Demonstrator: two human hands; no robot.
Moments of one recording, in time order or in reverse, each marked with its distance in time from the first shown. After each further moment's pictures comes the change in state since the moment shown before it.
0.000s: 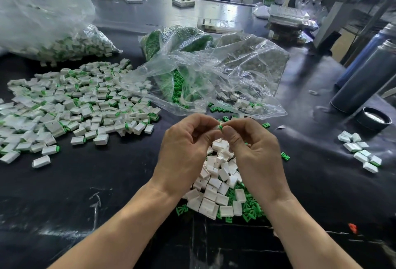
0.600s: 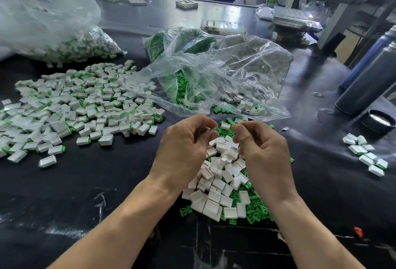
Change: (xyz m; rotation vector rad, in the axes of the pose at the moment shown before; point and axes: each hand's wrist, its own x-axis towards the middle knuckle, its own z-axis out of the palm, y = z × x) left_hand 0.003 0.002 -0.011 0.282 0.027 -0.033; right_hand 0.003 0.005 -0.003 -0.011 0.100 0.091
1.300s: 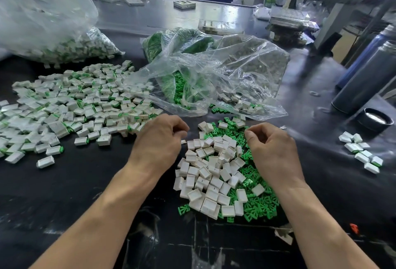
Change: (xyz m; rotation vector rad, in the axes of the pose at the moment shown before) left_hand 0.020 -0.016 -0.030 0.442 -0.008 -0.149; right_hand 0.021 0.015 -0.024 -0.475 0.026 0.144
